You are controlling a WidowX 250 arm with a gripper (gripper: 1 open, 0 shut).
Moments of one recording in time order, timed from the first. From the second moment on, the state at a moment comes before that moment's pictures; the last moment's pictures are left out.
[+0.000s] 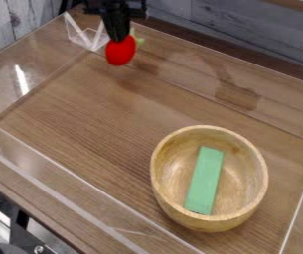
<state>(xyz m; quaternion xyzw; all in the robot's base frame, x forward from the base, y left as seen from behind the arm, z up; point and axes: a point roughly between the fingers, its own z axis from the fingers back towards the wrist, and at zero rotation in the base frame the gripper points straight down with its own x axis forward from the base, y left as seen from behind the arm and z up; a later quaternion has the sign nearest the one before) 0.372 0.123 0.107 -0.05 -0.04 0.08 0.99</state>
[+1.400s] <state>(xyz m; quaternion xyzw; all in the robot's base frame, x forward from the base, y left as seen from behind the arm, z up) 0.367 -0.022 0.060 -0.05 -0.03 -0.06 1.00</state>
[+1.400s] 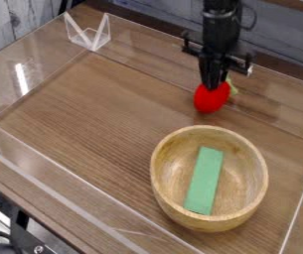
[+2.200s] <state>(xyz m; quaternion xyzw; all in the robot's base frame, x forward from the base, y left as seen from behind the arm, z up) 0.368 -0.018 0.064 -0.02 -0.03 -0.10 0.99</state>
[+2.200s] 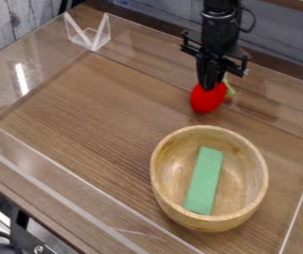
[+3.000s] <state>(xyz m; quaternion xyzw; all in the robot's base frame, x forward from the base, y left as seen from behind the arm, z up) 0.367 -0.016 0.046 -0.01 -0.04 -0.12 0.99</state>
